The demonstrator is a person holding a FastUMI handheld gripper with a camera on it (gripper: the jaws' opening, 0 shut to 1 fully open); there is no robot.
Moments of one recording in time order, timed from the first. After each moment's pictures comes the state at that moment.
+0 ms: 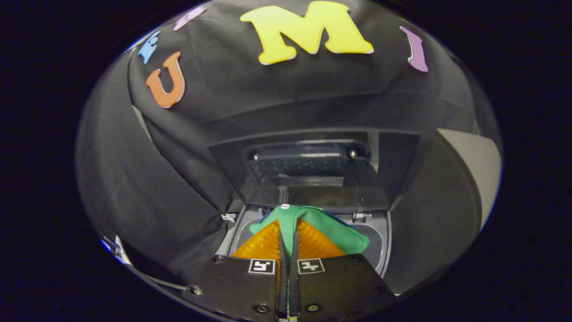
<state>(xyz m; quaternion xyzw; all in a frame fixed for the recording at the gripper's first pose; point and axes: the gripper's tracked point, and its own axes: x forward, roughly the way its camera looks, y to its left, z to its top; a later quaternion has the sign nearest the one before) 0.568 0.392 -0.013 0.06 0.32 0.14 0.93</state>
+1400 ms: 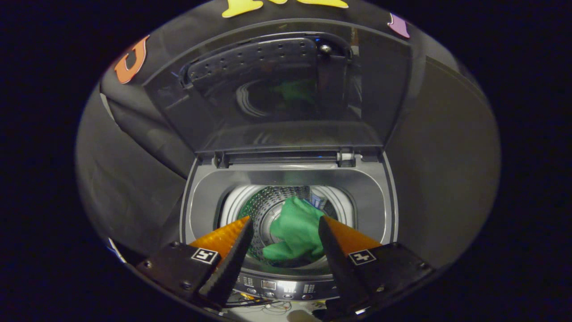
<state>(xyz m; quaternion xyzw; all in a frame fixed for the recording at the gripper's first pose) 0.556 0.374 -0.116 0.05 0.43 0.07 0.90</state>
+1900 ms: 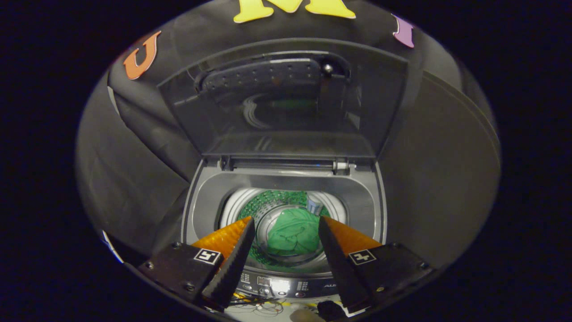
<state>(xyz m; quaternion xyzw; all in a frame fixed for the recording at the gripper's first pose) 0.556 0.372 -0.085 0.03 0.38 0.08 0.92</state>
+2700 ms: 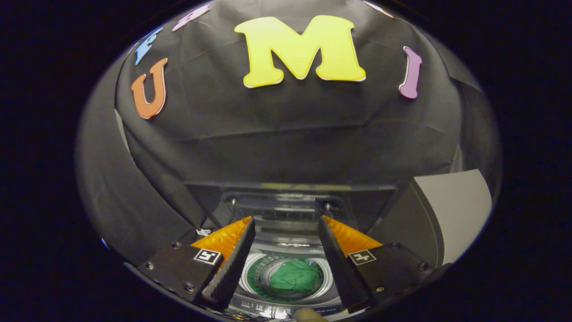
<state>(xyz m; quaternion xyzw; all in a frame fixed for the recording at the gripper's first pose) 0.620 0.383 0.091 0.03 0.24 0.08 0.97</state>
